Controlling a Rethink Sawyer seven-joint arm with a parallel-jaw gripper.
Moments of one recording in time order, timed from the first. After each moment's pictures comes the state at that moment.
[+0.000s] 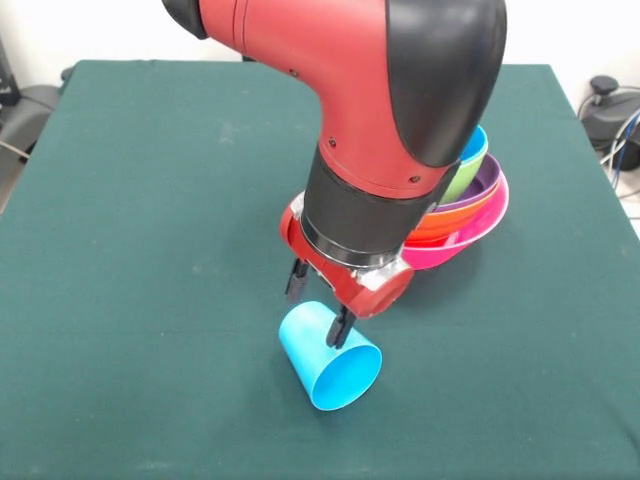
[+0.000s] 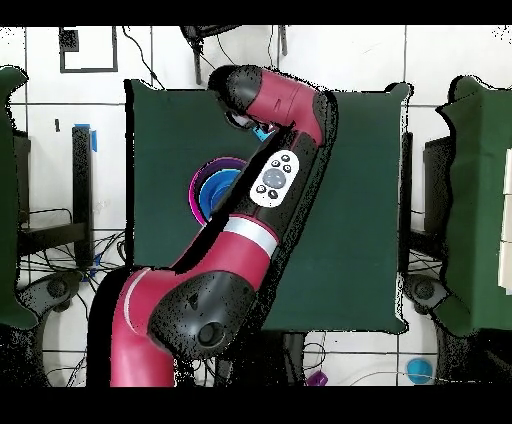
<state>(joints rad) 0.01 0.12 -0.79 0.66 0.72 0.94 2.22</state>
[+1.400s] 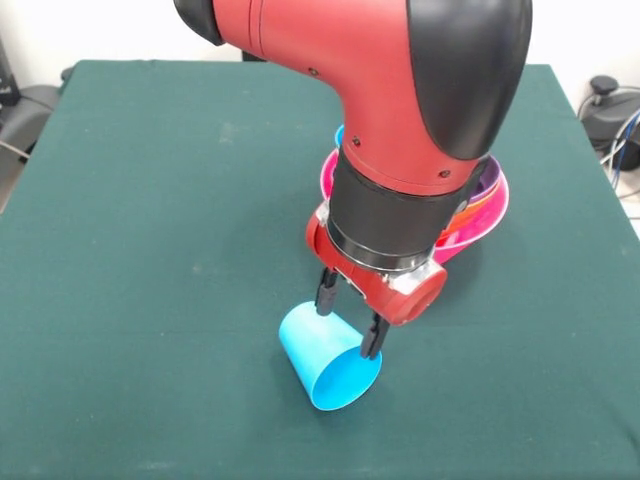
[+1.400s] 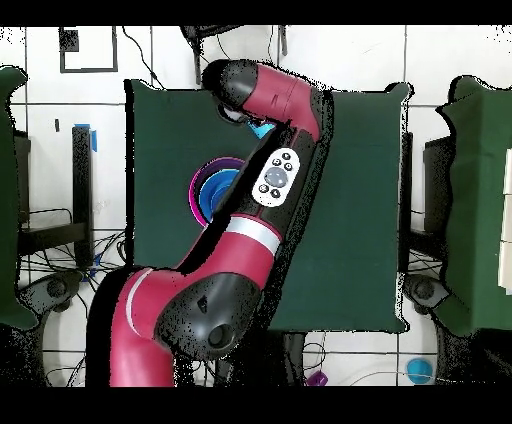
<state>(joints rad) 0.01 0.10 -0.72 0.64 0.72 0.94 2.22</state>
